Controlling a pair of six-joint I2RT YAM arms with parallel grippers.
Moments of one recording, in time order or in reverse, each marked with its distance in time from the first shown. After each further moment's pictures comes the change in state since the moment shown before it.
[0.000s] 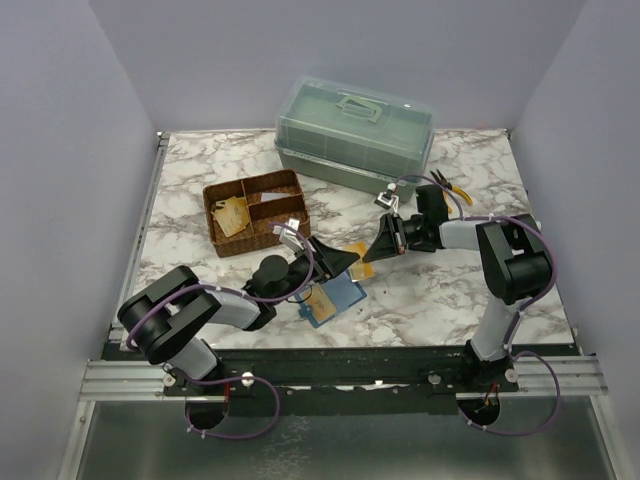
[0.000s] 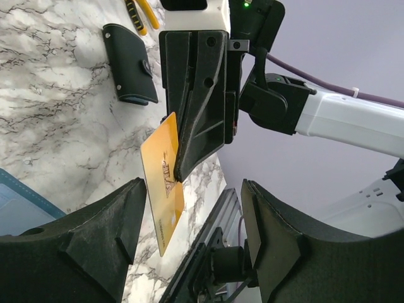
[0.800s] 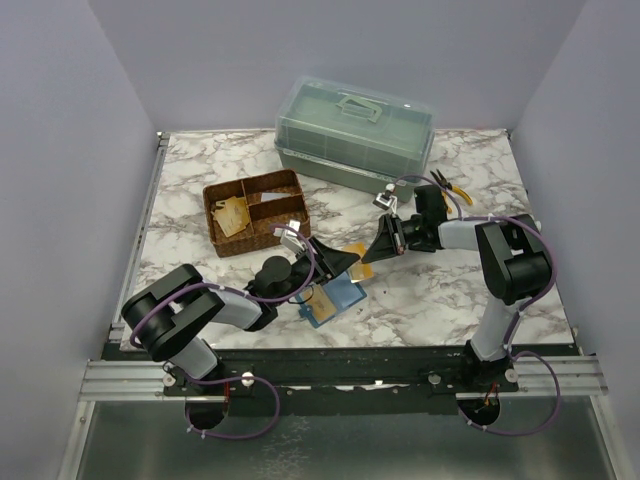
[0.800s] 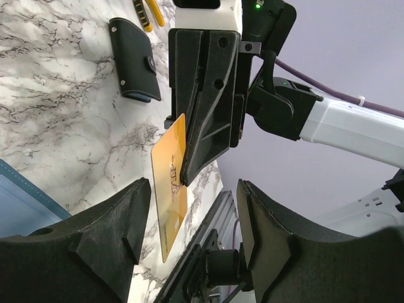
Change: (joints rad) left arm -0.014 0.028 0.007 -0.001 -0.025 -0.051; right arm 0.012 0.000 0.000 0.000 0.000 0.000
